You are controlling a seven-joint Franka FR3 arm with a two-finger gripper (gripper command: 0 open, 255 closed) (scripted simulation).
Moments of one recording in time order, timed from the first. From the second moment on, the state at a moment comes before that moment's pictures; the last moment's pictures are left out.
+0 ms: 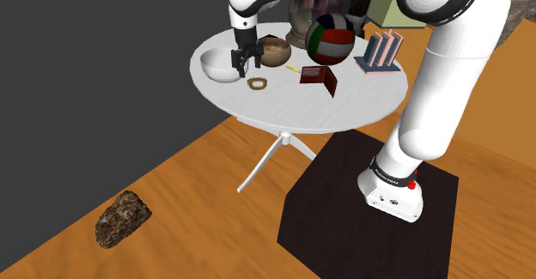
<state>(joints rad) 0.06 0.18 0.04 -1.76 0.01 1.81 0.06</state>
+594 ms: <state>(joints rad) 0.06 0.22 0.04 -1.82 0.01 1.90 0.06</state>
